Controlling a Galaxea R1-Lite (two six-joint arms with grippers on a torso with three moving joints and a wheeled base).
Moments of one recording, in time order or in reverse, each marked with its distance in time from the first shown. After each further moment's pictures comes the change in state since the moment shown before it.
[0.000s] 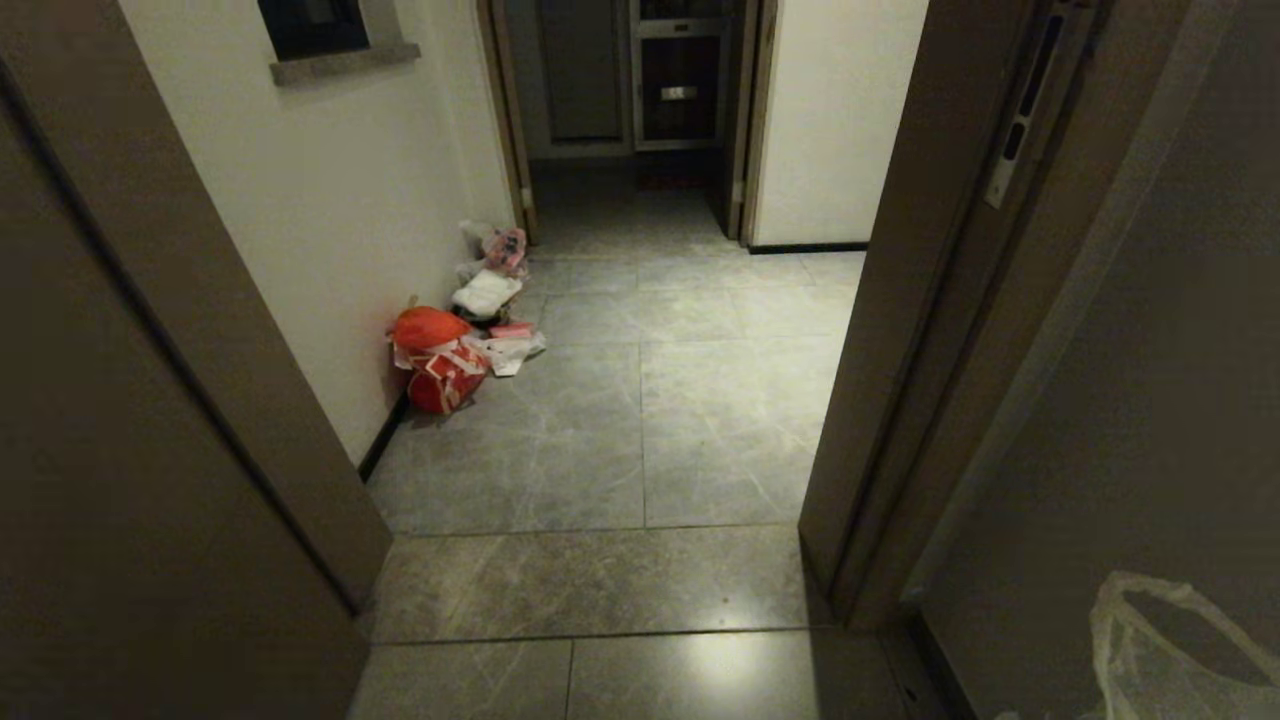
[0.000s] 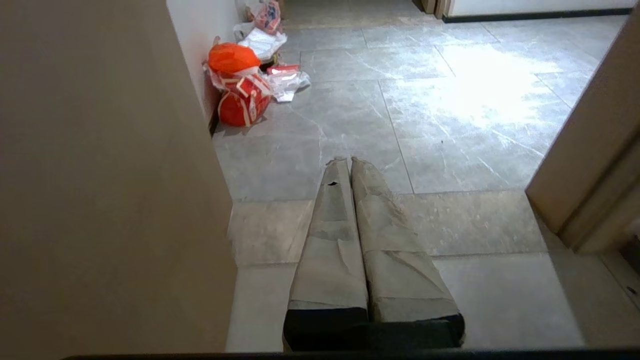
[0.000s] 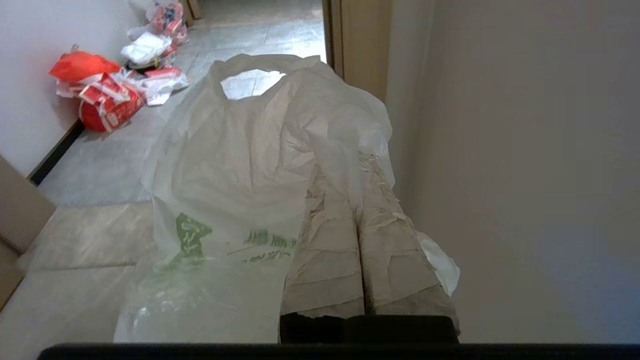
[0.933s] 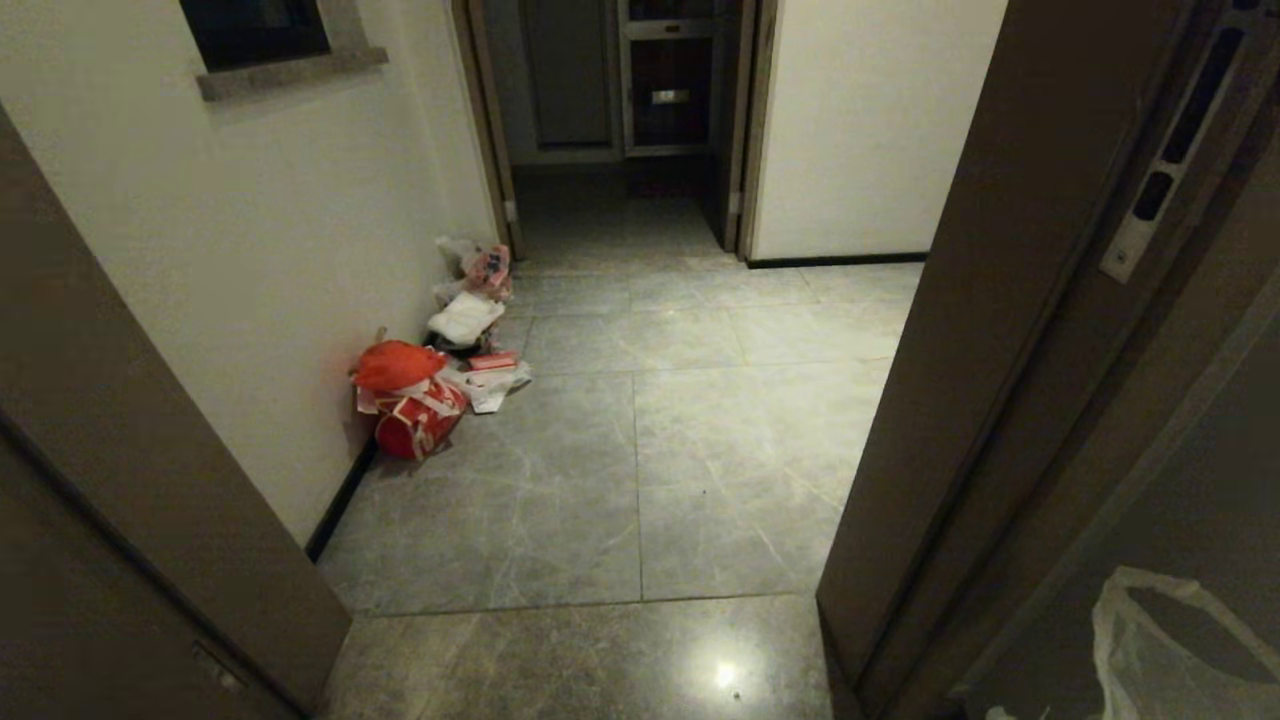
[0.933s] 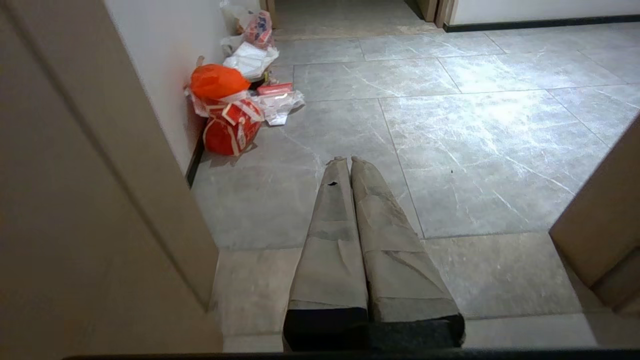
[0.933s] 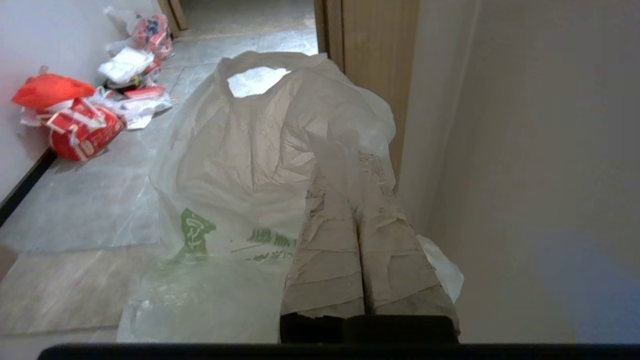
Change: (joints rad) left arm 0.000 0.000 0.000 -0.001 -0.001 0.001; right arm -0.001 0.000 0.000 0.001 0.000 0.000
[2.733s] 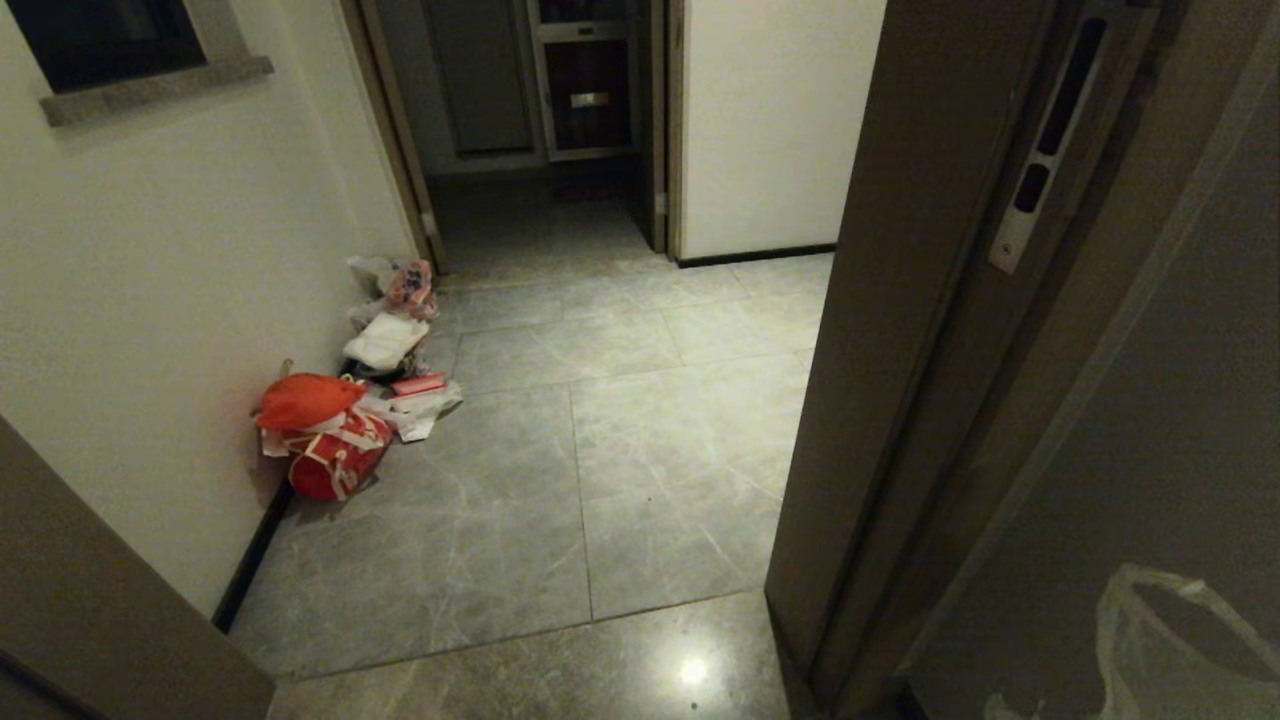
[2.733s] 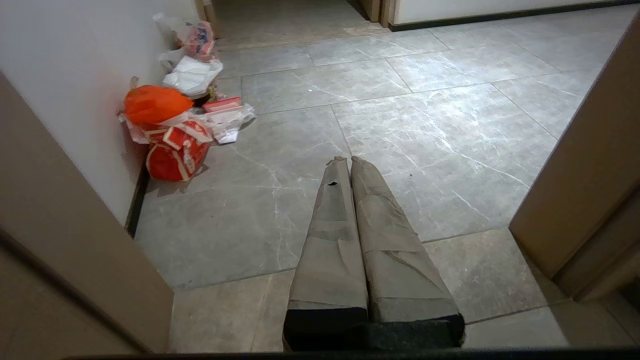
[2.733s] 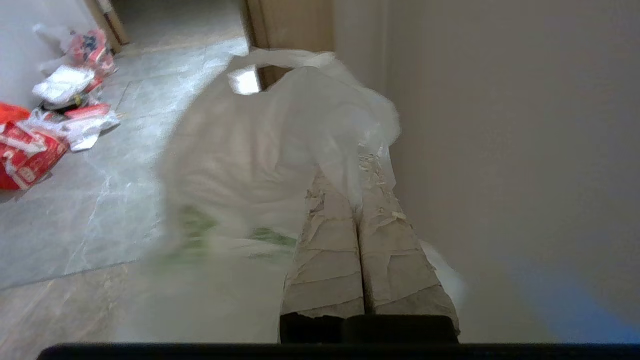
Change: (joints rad) left arm 0.000 0.000 0.000 0.001 0.000 0.000; right arm 0.000 0.000 0.000 -0.002 0.000 -0.001
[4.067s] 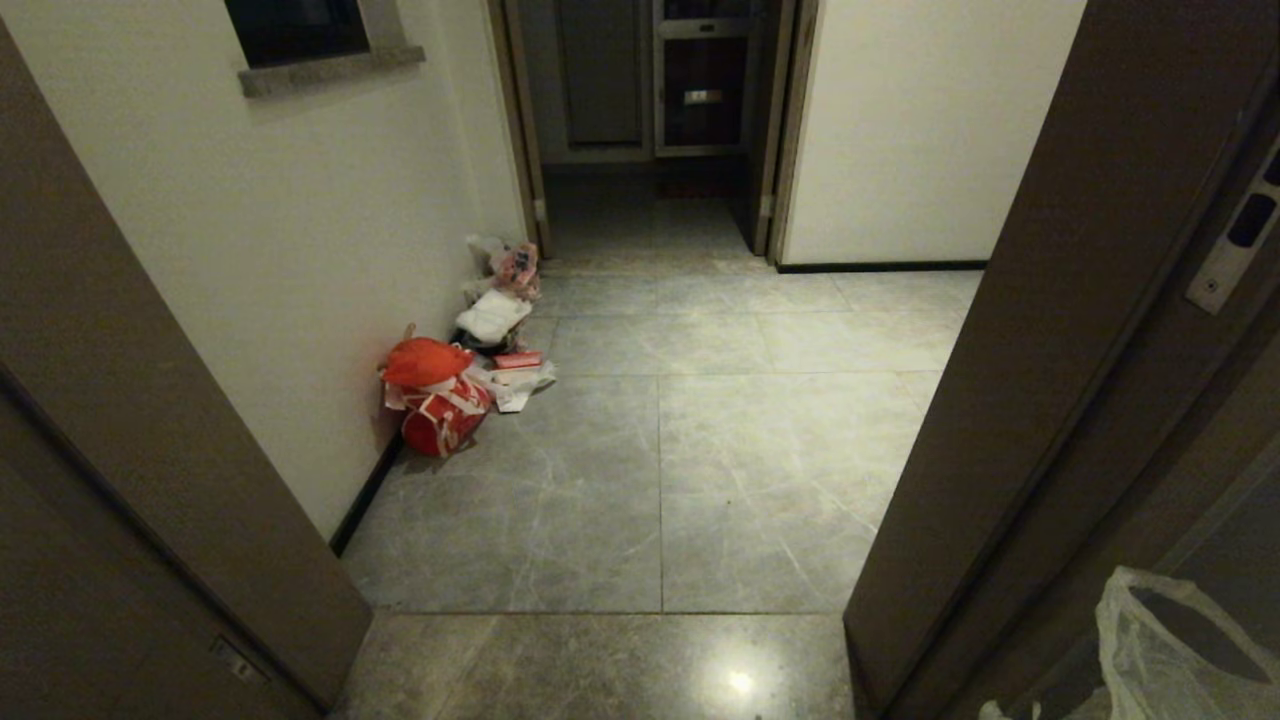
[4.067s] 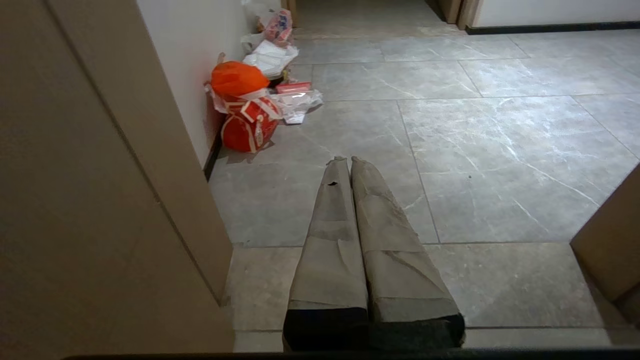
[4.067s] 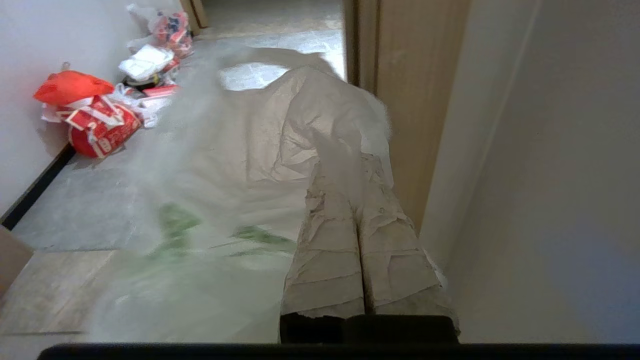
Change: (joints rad) left arm 0.000 0.000 0.000 -0.001 0.000 0.000; right arm 0.000 0.000 0.000 0.001 0.000 0.001
